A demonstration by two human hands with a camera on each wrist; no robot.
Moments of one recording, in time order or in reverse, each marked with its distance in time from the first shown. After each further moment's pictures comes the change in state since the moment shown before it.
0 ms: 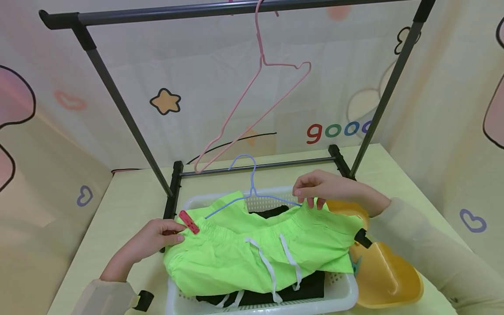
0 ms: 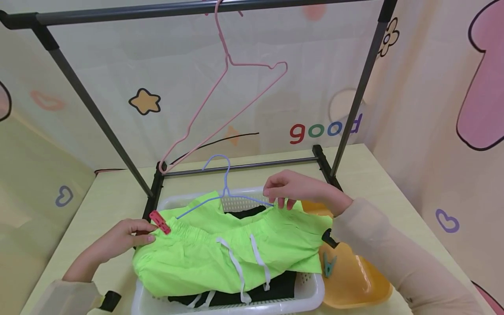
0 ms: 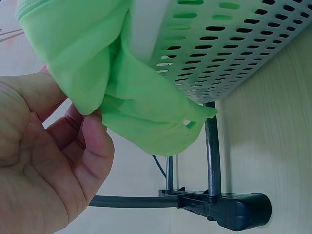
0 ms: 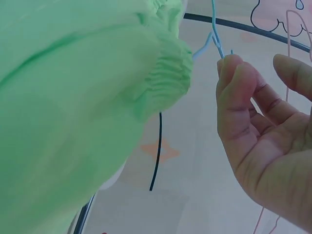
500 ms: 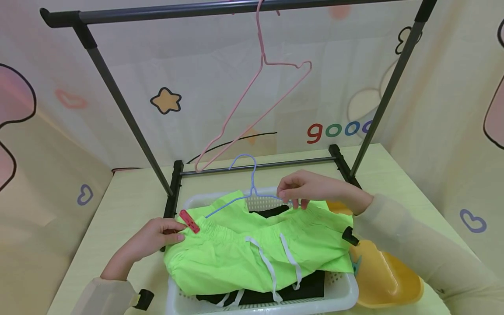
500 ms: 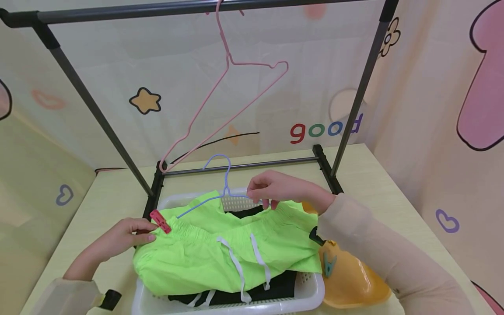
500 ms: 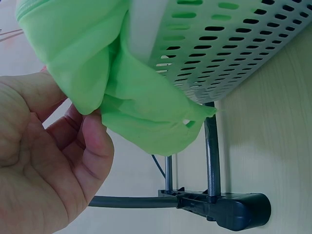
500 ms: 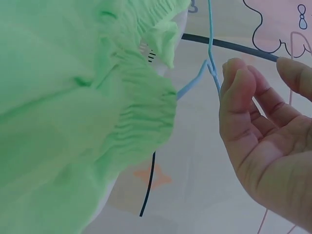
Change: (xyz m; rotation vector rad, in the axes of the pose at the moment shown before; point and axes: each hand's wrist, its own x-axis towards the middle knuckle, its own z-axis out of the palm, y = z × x) left_hand 0.000 0.004 -0.001 -0.009 0.001 0.003; right_hand 0.021 -0.018 0.014 -0.021 -0.046 -0.049
